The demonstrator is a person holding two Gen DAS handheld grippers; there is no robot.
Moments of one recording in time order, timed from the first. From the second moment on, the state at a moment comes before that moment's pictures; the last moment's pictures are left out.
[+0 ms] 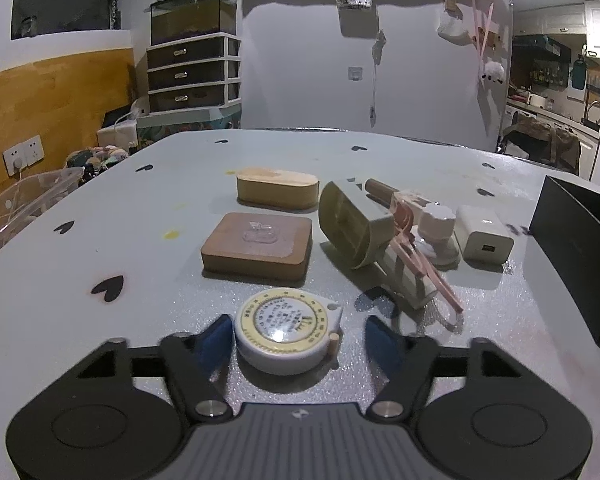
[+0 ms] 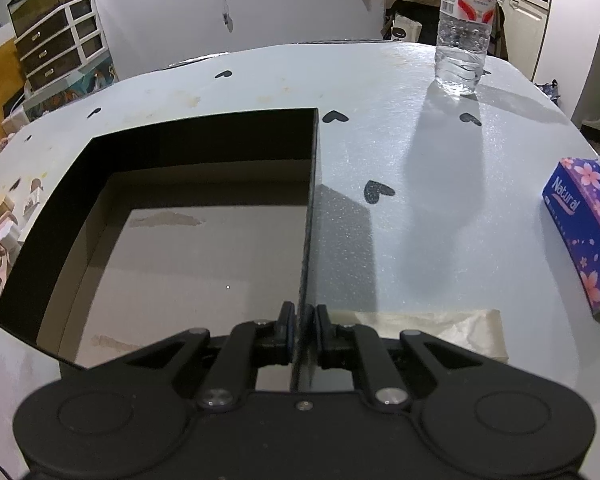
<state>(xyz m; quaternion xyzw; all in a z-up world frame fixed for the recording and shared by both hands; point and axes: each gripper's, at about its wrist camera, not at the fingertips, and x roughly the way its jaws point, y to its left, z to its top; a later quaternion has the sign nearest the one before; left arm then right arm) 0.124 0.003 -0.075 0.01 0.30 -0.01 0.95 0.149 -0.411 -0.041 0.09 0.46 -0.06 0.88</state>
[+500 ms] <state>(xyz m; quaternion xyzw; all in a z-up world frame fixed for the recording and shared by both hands) 0.123 -0.045 -0.026 0.00 0.25 -0.16 0.95 0.151 -0.411 -0.041 0.09 0.46 -0.06 0.88</state>
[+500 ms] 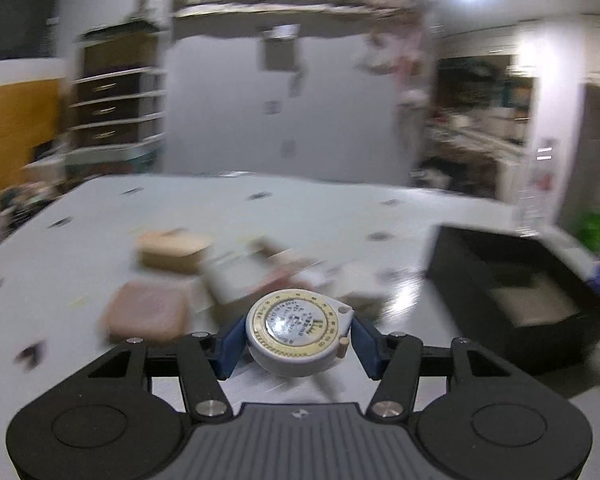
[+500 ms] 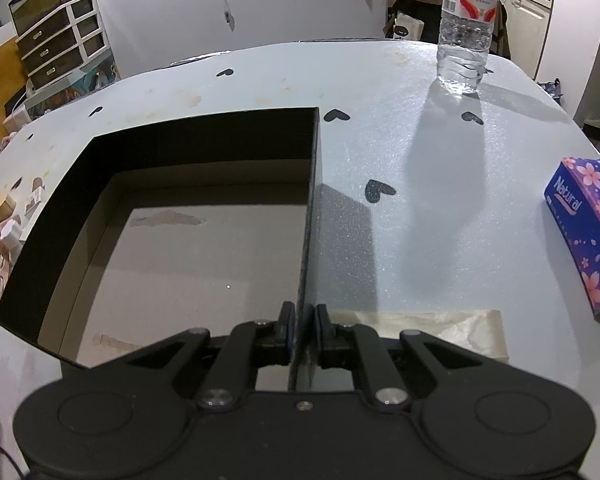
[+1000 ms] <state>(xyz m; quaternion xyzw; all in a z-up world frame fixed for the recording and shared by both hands) 0.175 -0.206 -0.003 0.02 0.30 -0.35 0.89 0.153 -0.412 -0.041 0.08 0.46 -0.04 0.88</state>
